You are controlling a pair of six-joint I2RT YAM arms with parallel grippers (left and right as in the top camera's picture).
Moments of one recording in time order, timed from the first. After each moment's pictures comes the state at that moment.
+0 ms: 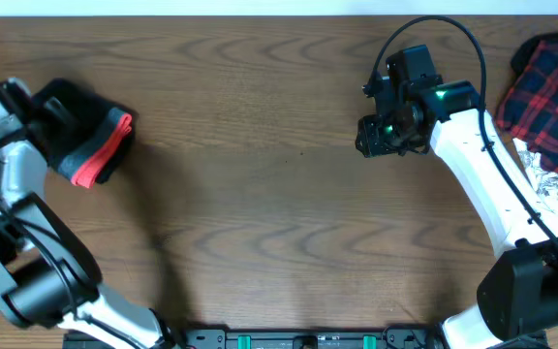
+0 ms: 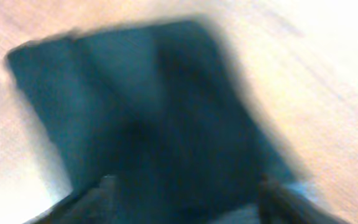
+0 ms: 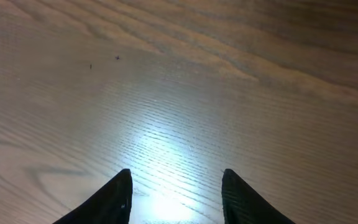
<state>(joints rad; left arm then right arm) 0.55 1.86 1.27 -0.23 0.19 -0.17 0.27 1.72 1.46 -1.01 -0.19 0.10</state>
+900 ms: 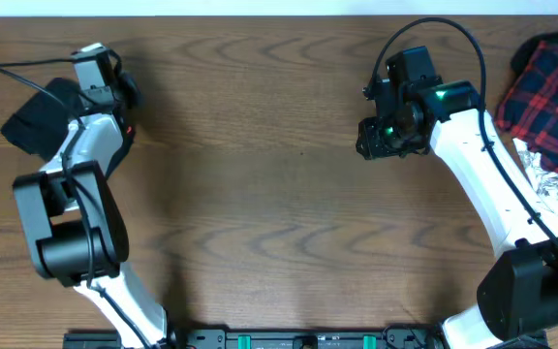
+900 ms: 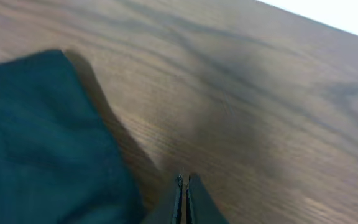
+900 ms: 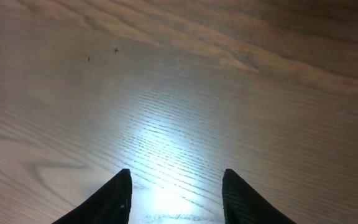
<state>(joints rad) 0.21 2.00 1.29 -0.04 -0.12 -0.19 0.27 1.72 1.46 -1.03 -0.19 0.10</state>
